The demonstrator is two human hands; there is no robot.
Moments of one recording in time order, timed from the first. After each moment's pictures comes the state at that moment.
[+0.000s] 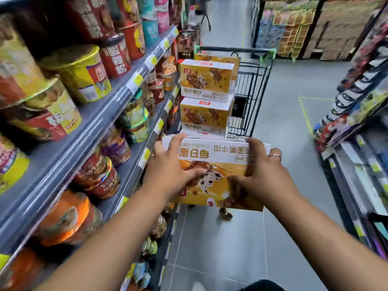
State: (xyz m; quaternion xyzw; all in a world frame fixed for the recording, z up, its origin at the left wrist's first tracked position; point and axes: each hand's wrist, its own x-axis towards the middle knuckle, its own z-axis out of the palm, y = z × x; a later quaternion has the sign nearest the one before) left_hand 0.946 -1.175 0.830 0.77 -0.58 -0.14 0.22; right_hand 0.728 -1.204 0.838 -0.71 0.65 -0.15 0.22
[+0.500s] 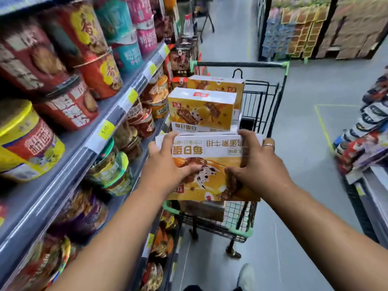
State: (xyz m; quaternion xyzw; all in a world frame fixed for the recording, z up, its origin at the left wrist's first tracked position) left_hand 0.971 -1.424 0.835 0.79 -0.56 -0.12 0.20; right_hand 0.758 -1.466 0.840 -0.72 0.63 -0.17 0.22
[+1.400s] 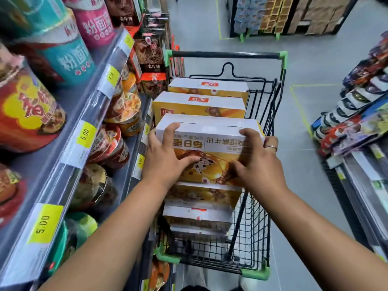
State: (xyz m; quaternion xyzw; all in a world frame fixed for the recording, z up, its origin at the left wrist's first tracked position) left_hand 1.038 -1.640 0.780 0.73 -0.63 -0.15 0.21; right_hand 0.824 -1.631 0.791 -0.64 0.71 -0.21 0.21
